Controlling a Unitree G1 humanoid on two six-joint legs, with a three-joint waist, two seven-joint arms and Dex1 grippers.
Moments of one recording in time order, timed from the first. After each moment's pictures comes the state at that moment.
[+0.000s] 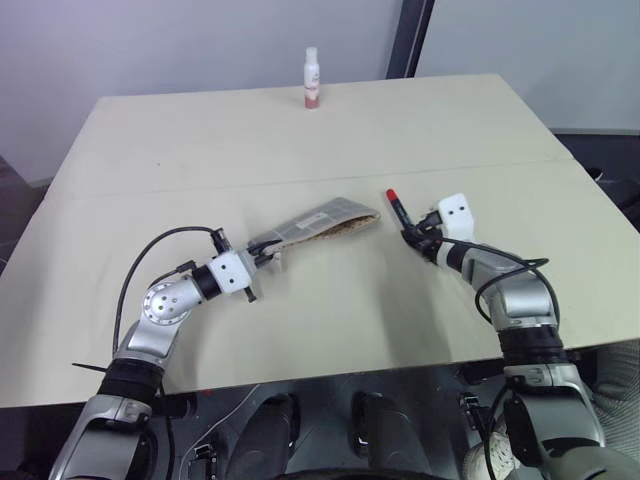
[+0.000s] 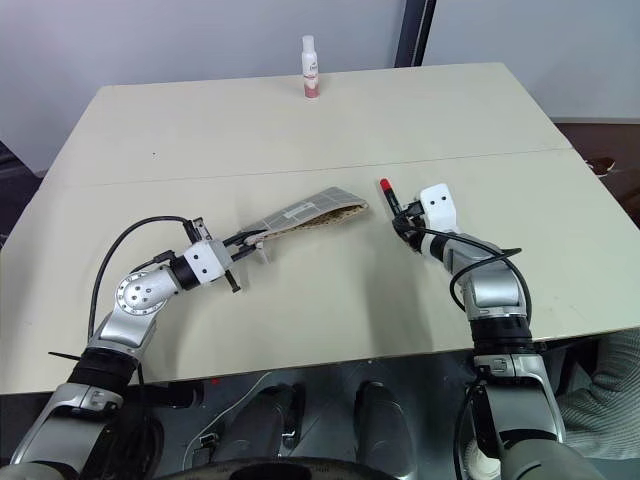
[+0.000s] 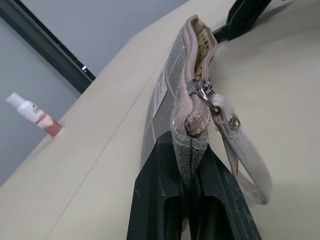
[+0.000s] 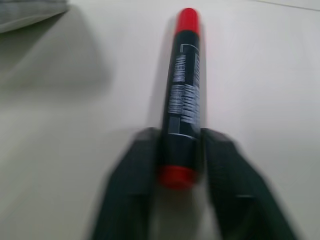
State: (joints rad) left arm -0.34 0.50 -0.11 0.33 0.01 -0.60 -0.68; right arm -0.49 -0.43 -0.09 0.22 0.16 0.56 0.47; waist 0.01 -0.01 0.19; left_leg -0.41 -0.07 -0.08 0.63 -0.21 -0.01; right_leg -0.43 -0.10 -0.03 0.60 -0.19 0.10
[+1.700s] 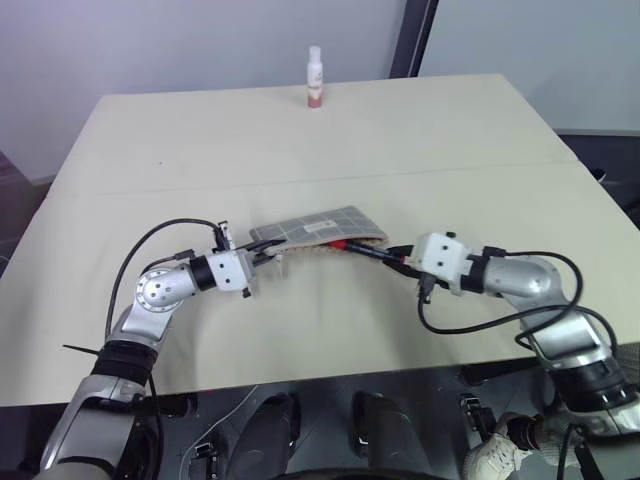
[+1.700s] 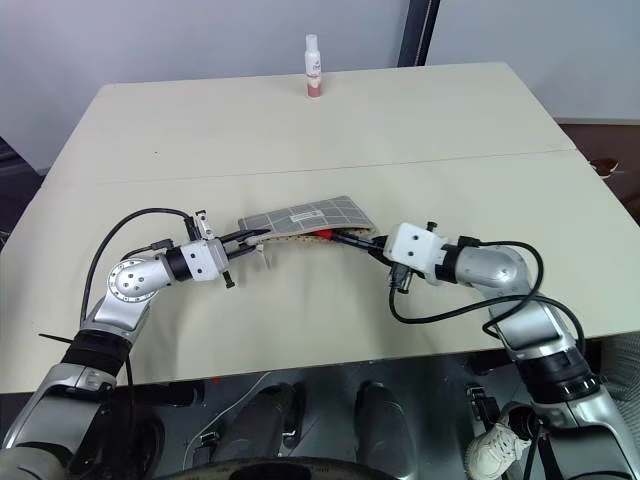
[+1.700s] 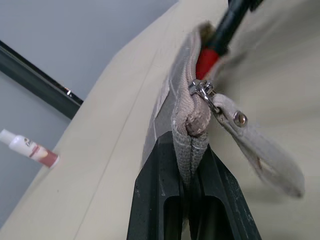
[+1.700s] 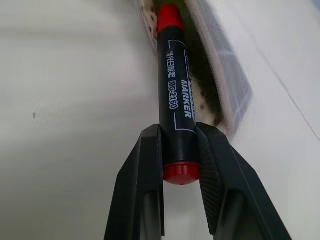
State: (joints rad) left arm -0.44 0.55 -0.15 0.43 0.00 -0.75 -0.80; right arm -0.37 -0.73 0.20 -0.11 -0.04 0.08 0.89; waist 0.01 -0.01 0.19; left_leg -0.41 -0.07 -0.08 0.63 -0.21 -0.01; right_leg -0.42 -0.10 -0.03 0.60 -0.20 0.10
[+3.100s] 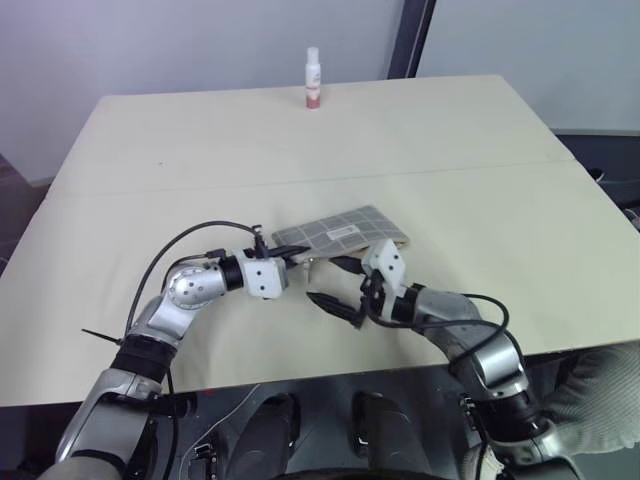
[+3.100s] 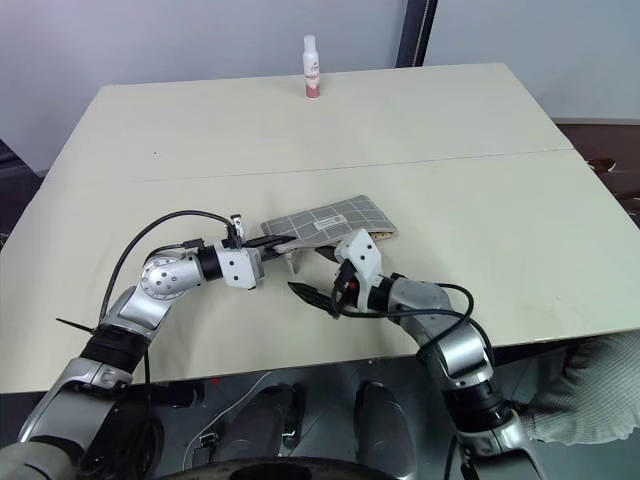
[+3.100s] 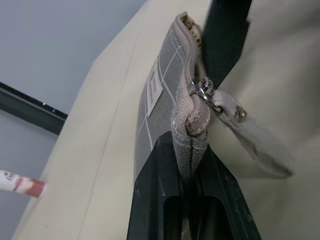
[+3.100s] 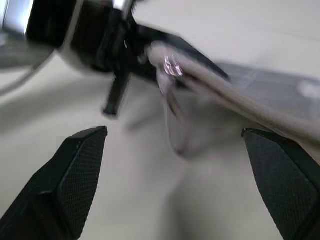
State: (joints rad) left arm -0.48 0.50 -0.23 0.34 0.22 -0.66 -0.70; right arm -0.26 -0.30 0.21 -0.24 0.35 0.53 0.71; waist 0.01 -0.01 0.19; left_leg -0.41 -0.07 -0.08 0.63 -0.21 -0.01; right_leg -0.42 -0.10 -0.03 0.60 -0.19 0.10
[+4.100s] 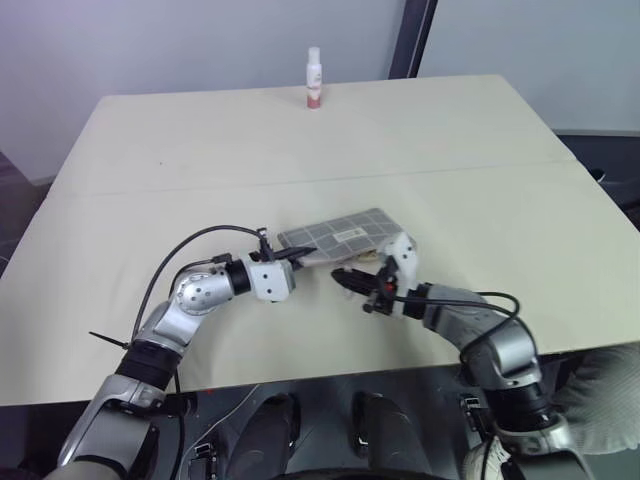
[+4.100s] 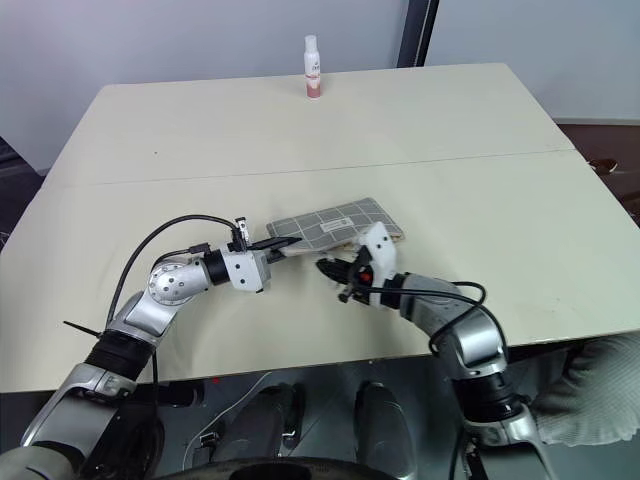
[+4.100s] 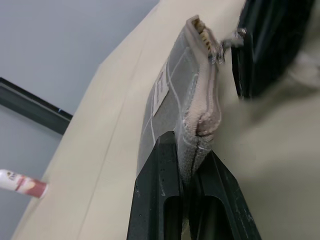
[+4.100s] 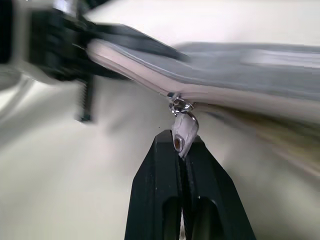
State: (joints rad) left arm -0.42 0.49 -0.25 0.29 0.17 -0.61 -0.66; right arm -0.23 -0.42 0.07 -0.23 0.46 0.65 0.71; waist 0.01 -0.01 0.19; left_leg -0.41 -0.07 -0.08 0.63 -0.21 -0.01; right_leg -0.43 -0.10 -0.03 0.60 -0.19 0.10
